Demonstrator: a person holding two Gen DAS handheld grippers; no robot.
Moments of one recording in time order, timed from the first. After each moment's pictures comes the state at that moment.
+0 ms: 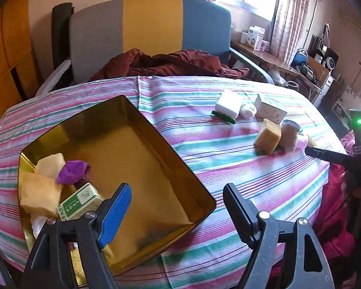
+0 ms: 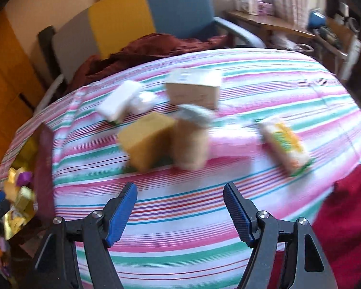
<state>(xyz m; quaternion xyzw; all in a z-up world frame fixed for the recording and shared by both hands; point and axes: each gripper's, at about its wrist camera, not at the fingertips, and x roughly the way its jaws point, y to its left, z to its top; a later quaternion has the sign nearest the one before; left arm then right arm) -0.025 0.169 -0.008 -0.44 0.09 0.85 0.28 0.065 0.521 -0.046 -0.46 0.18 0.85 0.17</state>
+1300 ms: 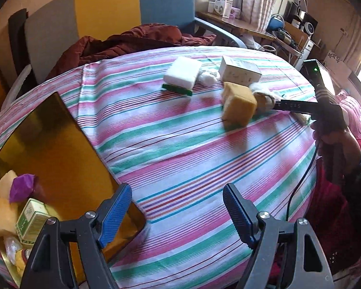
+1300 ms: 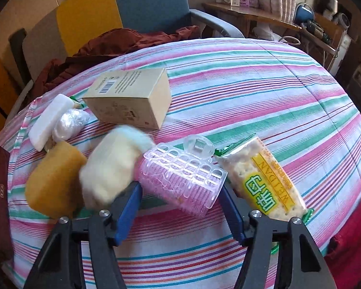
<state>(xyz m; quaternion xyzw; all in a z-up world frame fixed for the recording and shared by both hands) -0.014 0.255 -0.044 -0.48 0.16 0.79 0.35 0.015 0.596 -0.095 -0.48 0.17 0.84 0.20</state>
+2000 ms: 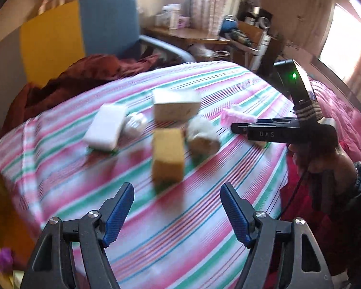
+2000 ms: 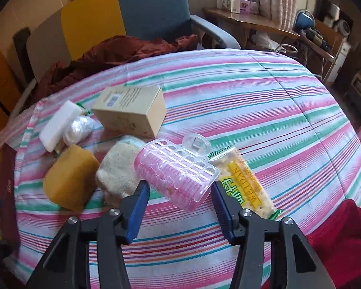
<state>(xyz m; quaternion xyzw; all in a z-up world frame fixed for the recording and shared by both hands) -0.008 0.372 -0.015 -0.41 0.18 0.75 0.48 0.036 0.605 -0.054 -0.46 0.17 0.85 0.19</state>
